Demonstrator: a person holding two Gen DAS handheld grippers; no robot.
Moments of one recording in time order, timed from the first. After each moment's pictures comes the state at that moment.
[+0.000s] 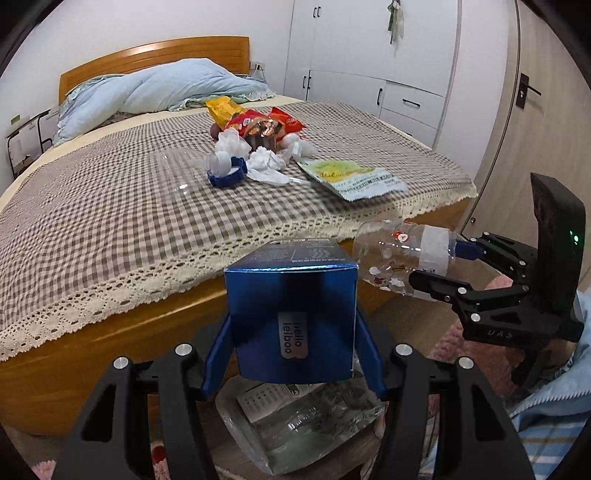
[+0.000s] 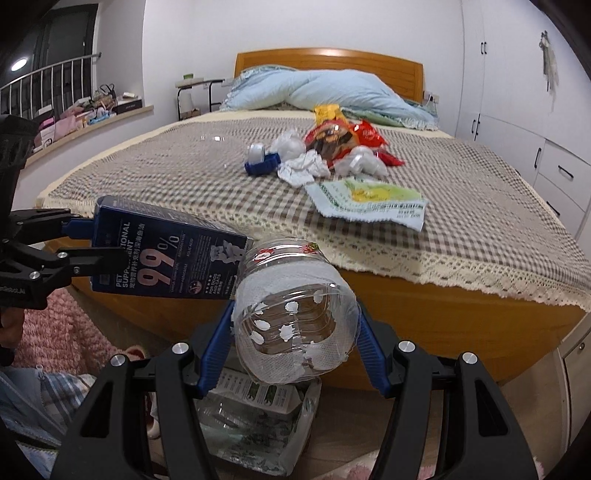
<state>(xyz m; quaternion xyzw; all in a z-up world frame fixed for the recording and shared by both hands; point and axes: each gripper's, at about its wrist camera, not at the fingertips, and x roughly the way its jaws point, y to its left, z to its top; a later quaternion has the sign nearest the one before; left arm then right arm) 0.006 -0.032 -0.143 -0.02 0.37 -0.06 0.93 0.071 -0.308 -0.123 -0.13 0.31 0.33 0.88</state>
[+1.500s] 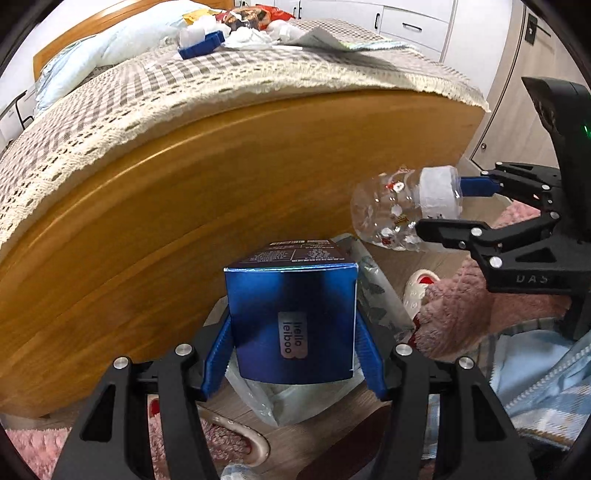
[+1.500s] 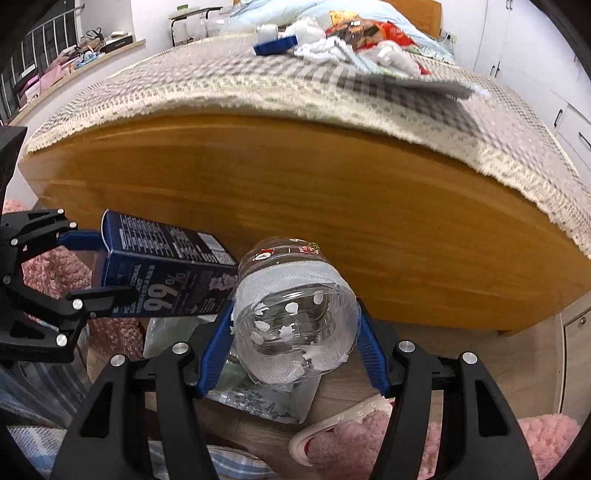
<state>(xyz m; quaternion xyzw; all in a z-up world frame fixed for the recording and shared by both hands) 0.003 -0.047 -0.251 0.02 0.49 -0.07 0.87 0.062 -0.298 -0.198 -0.18 0.44 0.31 0.82</state>
